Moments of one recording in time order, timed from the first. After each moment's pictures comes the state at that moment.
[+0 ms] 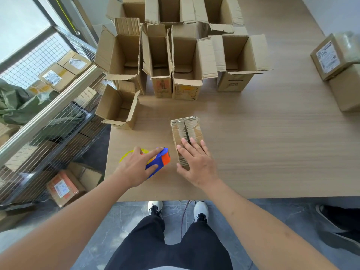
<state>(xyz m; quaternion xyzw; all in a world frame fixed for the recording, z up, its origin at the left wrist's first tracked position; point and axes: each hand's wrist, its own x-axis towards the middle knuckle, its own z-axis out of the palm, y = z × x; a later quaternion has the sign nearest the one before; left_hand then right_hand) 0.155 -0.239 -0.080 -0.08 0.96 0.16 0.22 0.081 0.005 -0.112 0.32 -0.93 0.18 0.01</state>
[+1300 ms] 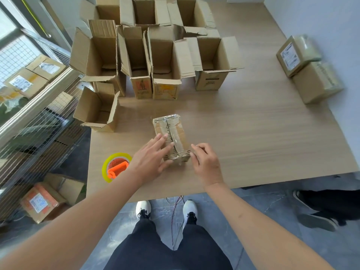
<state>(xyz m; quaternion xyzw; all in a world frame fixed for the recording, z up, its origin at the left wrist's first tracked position) 0.123 -0.166 -0.064 0.12 0.97 0.18 0.06 0.092 0.058 -0.072 0.16 -0.93 0.32 0.04</state>
